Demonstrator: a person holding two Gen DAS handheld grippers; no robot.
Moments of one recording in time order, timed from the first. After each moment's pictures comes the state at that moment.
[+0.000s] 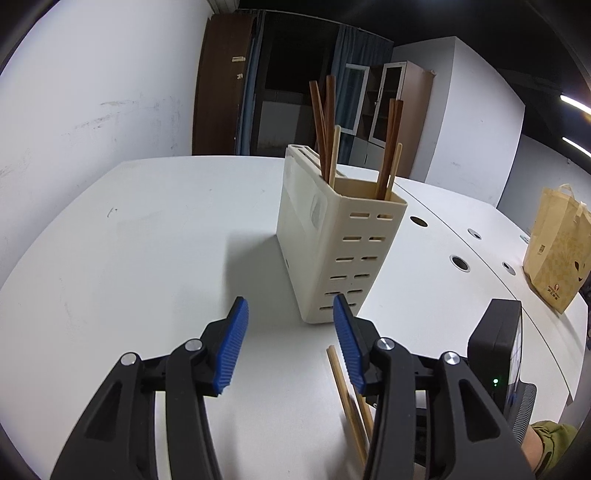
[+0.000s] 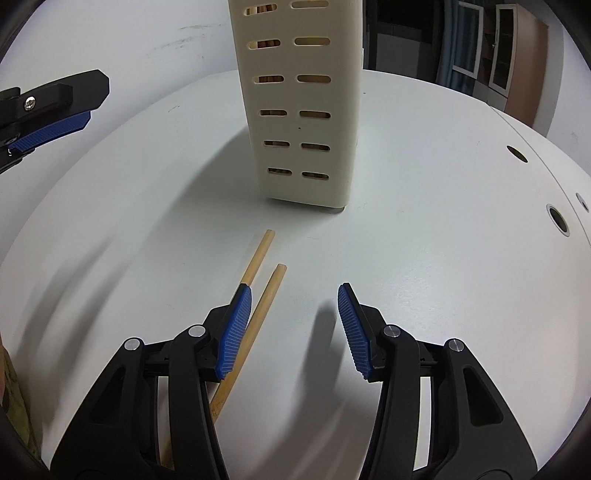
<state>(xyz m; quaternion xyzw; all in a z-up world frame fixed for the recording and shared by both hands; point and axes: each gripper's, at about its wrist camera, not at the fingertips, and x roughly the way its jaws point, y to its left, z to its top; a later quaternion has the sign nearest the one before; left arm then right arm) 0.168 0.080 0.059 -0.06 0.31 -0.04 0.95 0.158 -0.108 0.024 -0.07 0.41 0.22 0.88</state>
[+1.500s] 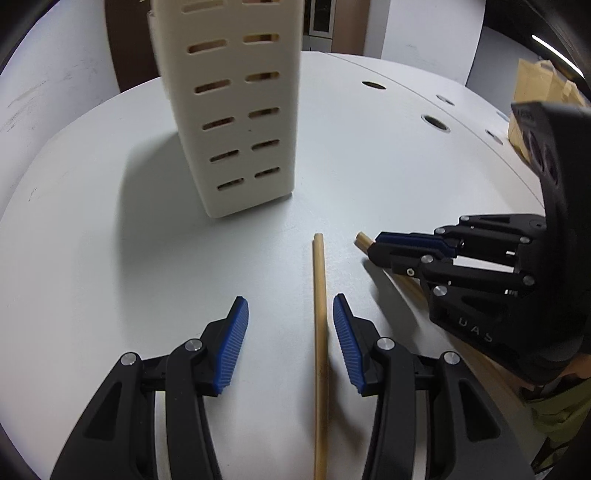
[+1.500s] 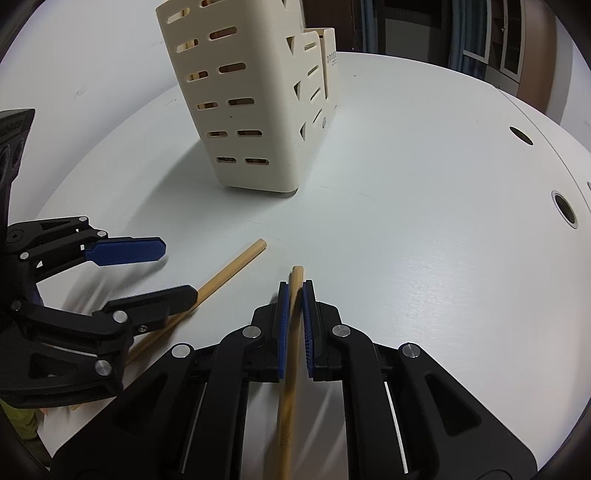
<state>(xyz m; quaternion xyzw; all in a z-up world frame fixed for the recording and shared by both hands) 0.207 -0.004 -0.032 0.06 0.48 -0.13 0.86 0.178 -0.160 0.023 -0.06 0.44 0.25 0.86</state>
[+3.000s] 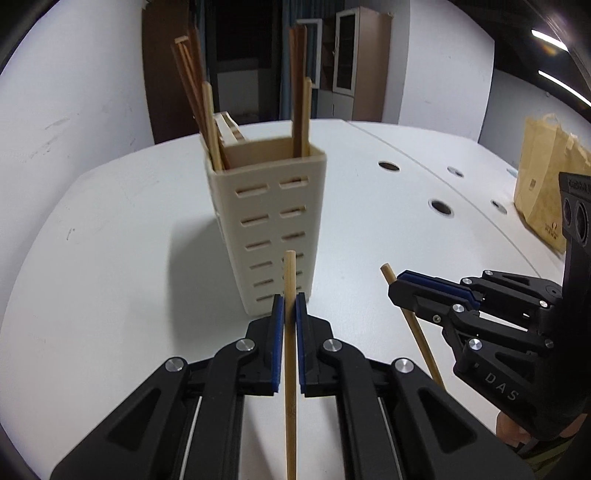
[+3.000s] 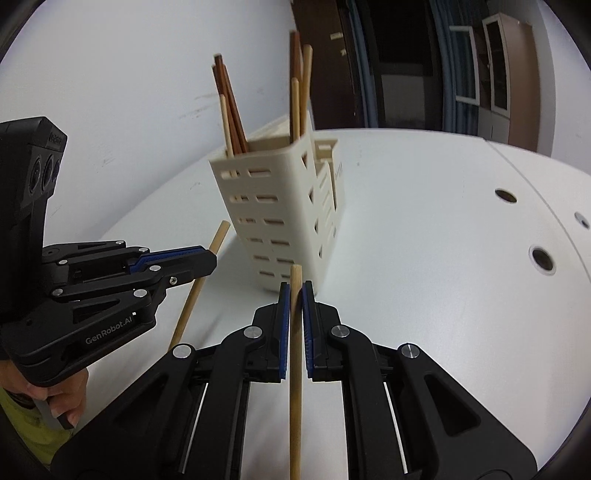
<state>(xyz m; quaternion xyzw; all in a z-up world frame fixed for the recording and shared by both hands) 0.213 -0.006 0.056 0.02 0.37 -0.09 0.92 0.152 -0.171 0.111 0.00 0.31 0.27 0.91</state>
